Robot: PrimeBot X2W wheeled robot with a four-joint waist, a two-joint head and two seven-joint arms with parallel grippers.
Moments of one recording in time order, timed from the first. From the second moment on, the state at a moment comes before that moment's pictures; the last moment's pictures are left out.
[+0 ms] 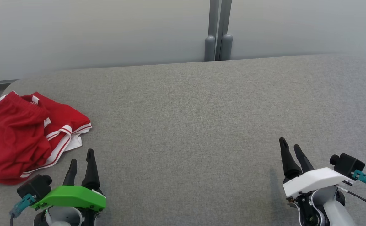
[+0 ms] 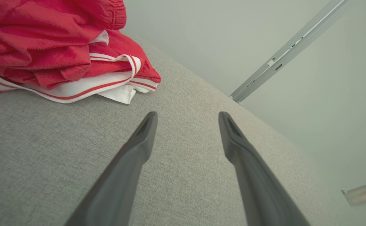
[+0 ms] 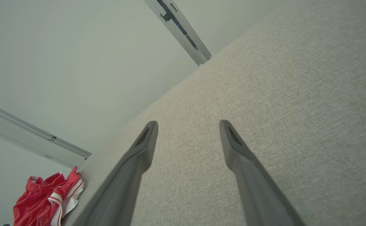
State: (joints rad) left arm -0.09 0.06 -0.04 0.30 -0.77 -0.01 -0.09; right arm -0.12 -0.04 0.02 0.33 0.76 0.13 -0.09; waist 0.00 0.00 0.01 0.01
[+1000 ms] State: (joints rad) left arm -0.11 0.11 -0.10 0.35 -0.46 -0.04 -0.18; right arm -0.15 -0.04 0.06 0.34 0.41 0.13 -0.13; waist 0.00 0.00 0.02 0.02
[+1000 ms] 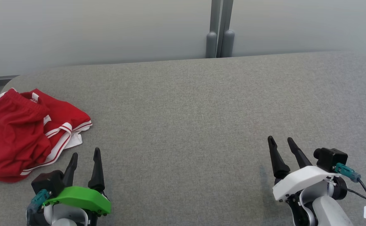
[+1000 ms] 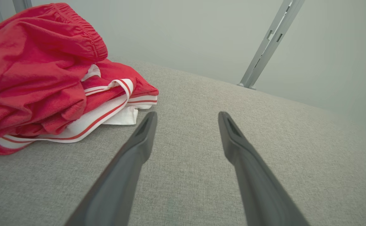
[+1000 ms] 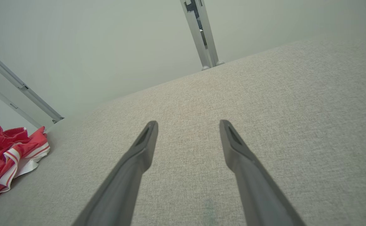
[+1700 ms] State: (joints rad) left arm -0.11 0.11 -0.11 0.36 -0.33 -0.05 -0.22; right arm -0.18 -0.05 0.10 0.36 0.27 0.13 -0.15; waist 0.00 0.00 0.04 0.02
